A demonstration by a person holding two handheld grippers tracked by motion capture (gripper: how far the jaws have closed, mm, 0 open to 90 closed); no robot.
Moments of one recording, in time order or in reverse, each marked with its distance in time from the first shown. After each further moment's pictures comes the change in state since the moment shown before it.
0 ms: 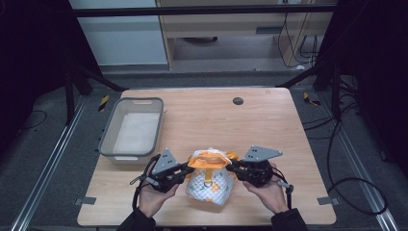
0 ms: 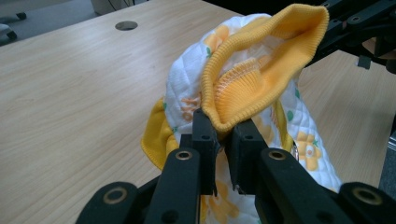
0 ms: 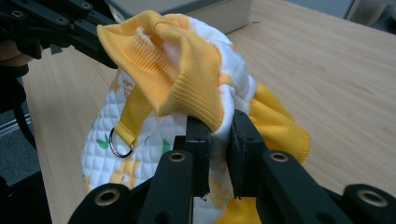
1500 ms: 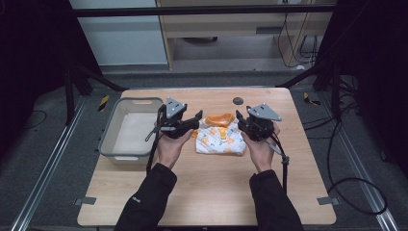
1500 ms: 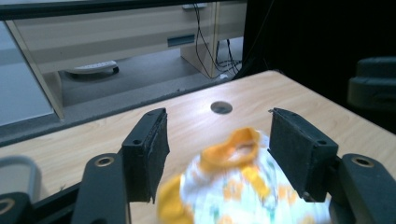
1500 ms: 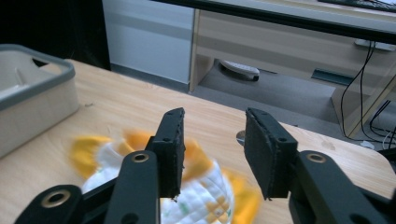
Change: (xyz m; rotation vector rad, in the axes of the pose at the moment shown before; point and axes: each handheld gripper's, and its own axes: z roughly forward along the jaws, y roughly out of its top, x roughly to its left) left arm 0.067 0.085 0.054 -0.161 0.325 -0.113; right arm -0.074 0.060 0.028 -0.182 -0.566 0.073
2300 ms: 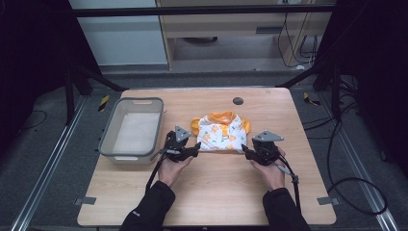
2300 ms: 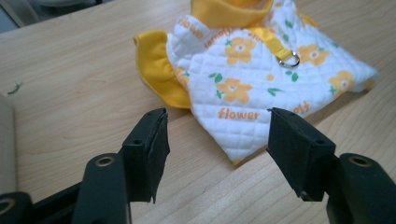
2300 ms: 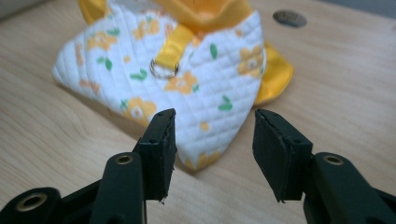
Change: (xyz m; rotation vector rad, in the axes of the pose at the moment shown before) left arm -0.008 -0.094 0.033 0.285 -0.012 0.066; right arm -0.016 -0.099 0.004 0.296 0.137 -0.009
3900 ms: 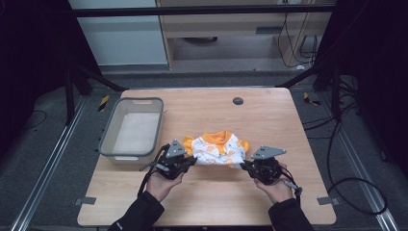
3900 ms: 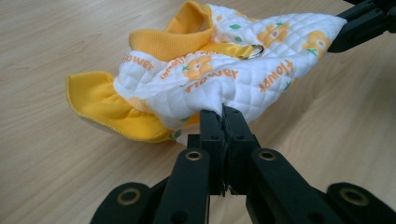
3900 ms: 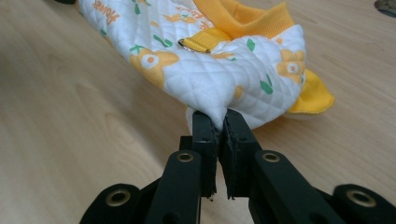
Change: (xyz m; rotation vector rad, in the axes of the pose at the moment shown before) left arm -0.021 -0.012 -0.078 0.029 -0.276 0.081; right arm 0.035 -0.008 -0.062 0.061 0.258 -0.125
